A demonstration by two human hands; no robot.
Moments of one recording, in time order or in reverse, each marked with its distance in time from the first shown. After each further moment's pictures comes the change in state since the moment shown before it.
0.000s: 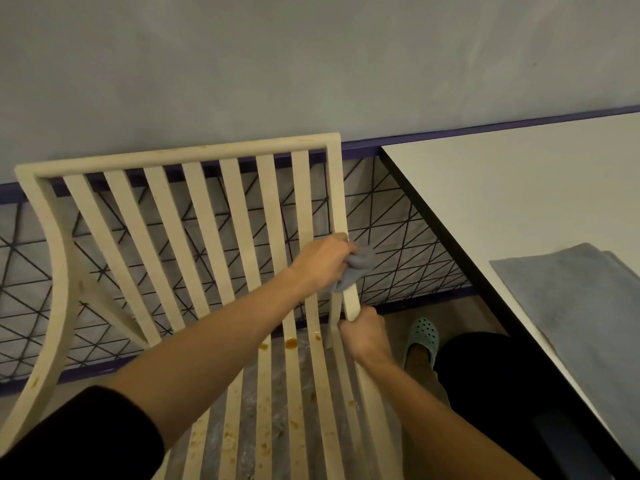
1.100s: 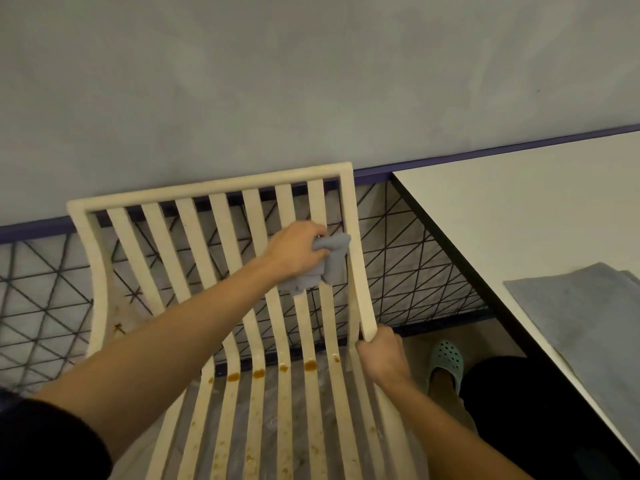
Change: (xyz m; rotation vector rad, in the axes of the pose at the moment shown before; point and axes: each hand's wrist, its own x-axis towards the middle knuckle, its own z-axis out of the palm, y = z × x) left_hand -0.018 -0.046 -0.078 -0.011 0.099 -0.213; right_hand 0.007 0.008 0.007 -0.045 0.033 -0.033
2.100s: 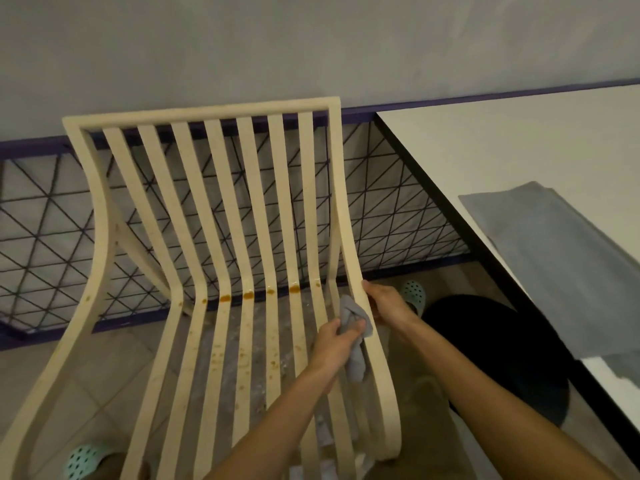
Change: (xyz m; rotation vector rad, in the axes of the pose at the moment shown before) left_hand -0.226 0.145 0.160 -1.281 -0.165 -0.829; right_hand -0.073 0.050 -0.052 0.359 -0.344 0.011
